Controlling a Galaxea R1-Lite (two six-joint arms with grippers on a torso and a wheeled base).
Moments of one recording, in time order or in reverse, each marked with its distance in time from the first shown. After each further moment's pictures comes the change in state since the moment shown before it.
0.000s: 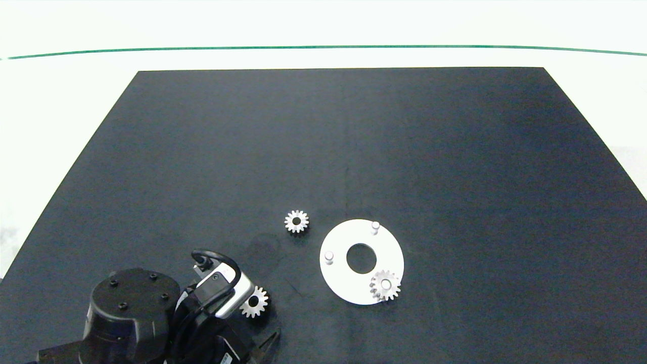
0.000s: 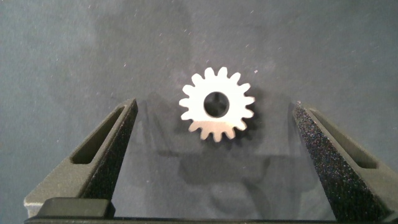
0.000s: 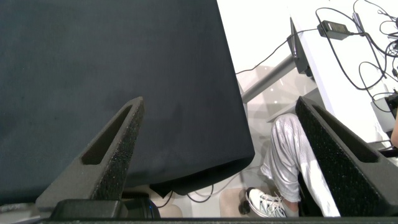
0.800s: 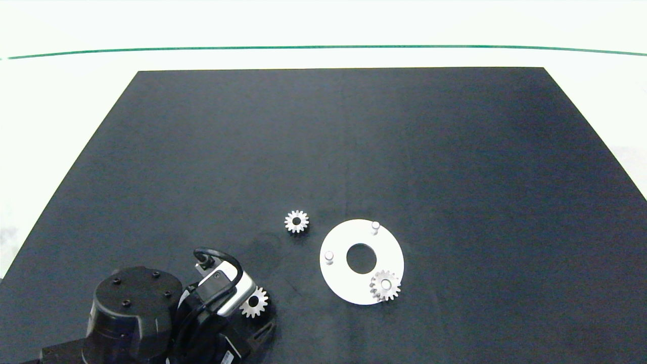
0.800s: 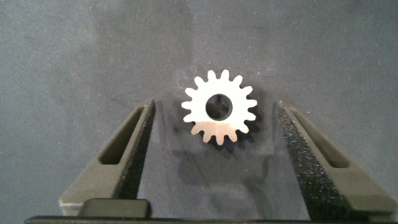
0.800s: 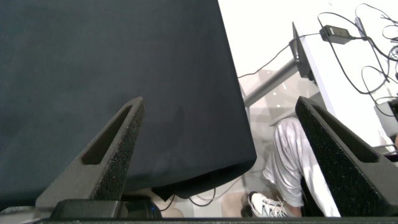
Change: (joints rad) left arm 0.002 0.007 -0.007 0.000 0.001 0.003; right arm 0.002 -0.002 -0.009 -0.003 0.018 0.000
